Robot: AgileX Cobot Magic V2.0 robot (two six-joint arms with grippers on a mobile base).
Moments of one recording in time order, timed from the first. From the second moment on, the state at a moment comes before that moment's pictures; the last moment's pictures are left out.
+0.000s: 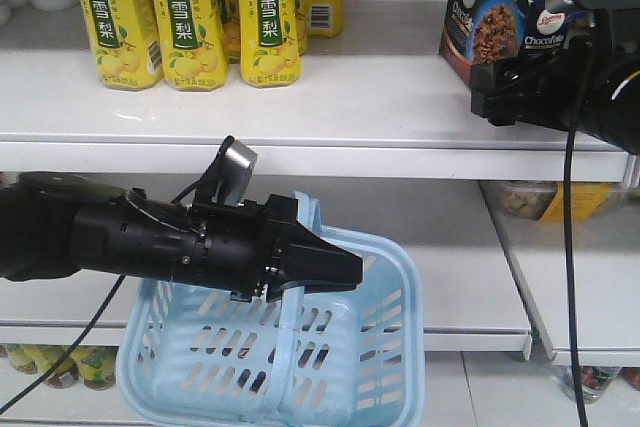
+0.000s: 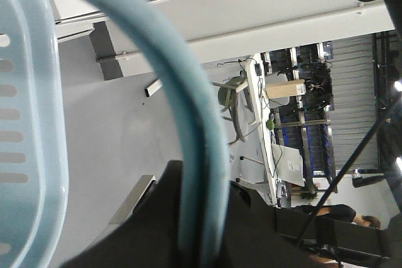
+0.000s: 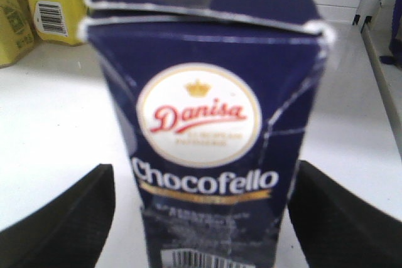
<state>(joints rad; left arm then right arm) -0.39 1.64 -0.95 -1.62 1.06 0.78 0.20 1.30 -1.01 0.14 0.14 -0.12</state>
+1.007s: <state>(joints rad) -0.39 1.64 -0.95 -1.62 1.06 0.78 0.20 0.85 -0.96 0.08 0.55 -0.12</state>
